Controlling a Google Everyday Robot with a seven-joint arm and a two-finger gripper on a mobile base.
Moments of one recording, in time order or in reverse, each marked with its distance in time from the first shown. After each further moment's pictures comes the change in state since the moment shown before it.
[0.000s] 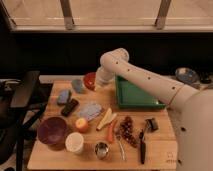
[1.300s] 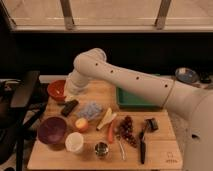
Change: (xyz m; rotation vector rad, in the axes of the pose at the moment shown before) arm -0.162 0.067 -0.017 -0.102 -0.206 -0.260
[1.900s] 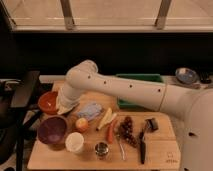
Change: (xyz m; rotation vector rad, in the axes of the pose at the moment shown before) arm -0.049 0.052 0.050 -0.056 -0.056 -0.103
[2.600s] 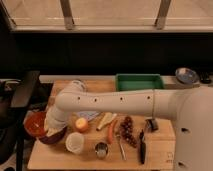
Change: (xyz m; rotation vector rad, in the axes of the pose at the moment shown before) arm -0.050 0.052 0.060 -0.079 -0.081 -0.075
